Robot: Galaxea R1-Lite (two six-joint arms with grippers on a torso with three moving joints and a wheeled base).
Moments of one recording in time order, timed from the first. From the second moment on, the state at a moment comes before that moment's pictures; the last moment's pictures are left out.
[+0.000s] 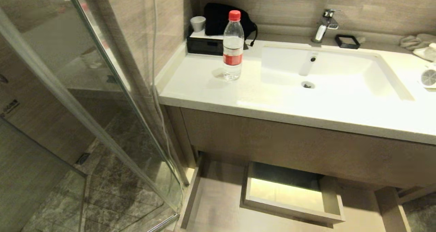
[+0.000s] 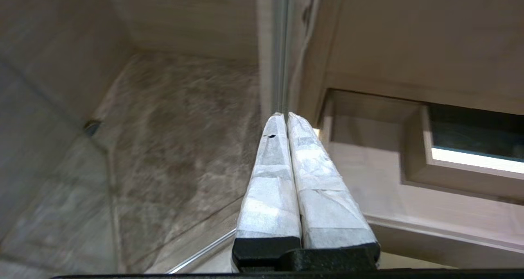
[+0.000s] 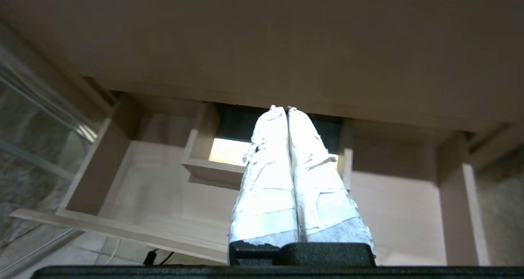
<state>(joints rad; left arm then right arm) 0.00 0.00 0.00 0.00 0.00 0.00 0.00 0.00 0.00 0.00 -0.01 0.05</state>
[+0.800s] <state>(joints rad) 0.00 0.00 0.00 0.00 0.00 0.00 0.00 0.00 0.00 0.00 -0.01 0.05</state>
